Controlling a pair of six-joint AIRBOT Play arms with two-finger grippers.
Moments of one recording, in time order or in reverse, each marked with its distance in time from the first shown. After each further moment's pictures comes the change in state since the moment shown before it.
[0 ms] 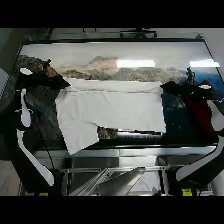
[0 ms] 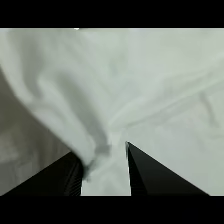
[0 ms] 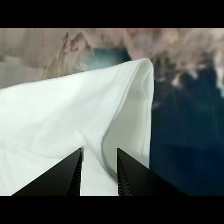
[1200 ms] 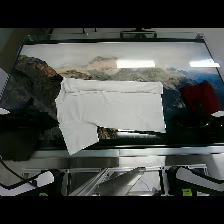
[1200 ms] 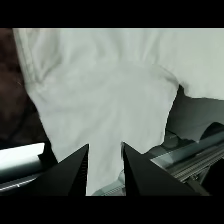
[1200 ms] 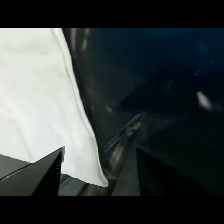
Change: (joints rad) left arm 0.277 0.871 -1.215 0.136 0.014 -0.041; right arm -0.177 0.557 -0.668 -0.521 0.149 0.271
